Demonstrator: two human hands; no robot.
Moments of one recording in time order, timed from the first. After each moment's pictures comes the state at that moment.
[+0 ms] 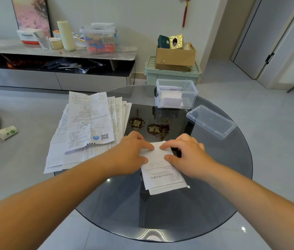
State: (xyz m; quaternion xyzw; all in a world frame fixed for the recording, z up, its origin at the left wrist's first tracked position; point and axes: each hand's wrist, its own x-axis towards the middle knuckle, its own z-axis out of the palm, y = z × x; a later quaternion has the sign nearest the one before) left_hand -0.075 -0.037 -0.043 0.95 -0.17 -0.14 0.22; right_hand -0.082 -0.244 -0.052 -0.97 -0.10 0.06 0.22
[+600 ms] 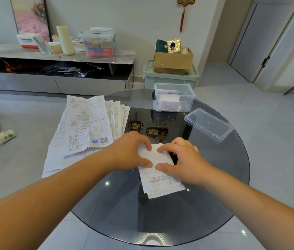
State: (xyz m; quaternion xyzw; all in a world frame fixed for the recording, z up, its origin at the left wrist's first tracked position) left_hand -0.062 -0.038 -0.034 0.95 -0.18 -0.10 0.24; right_hand -0.085 -0.243 -0.053 -0.96 -0.12 0.06 0.23
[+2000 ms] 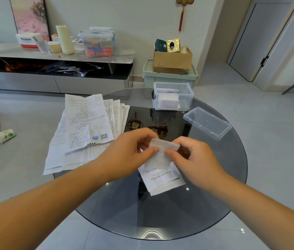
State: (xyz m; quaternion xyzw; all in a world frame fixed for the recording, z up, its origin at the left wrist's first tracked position) left_hand -0.101 -0.040 -0.021 0.87 -0.22 0.00 0.44; right_hand -0.119 -0.250 -0.036 -0.88 -0.13 -0.05 0.45
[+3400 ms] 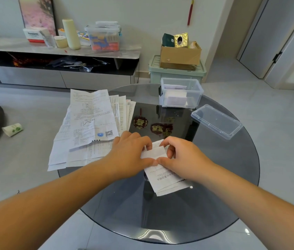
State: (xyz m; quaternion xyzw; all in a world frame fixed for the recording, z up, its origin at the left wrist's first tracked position) left_hand -0.083 -0.035 -0.048 0.98 -0.16 -0.04 0.15; right_hand -0.085 -0.221 -0.047 -0.95 -0.11 0.09 0.29
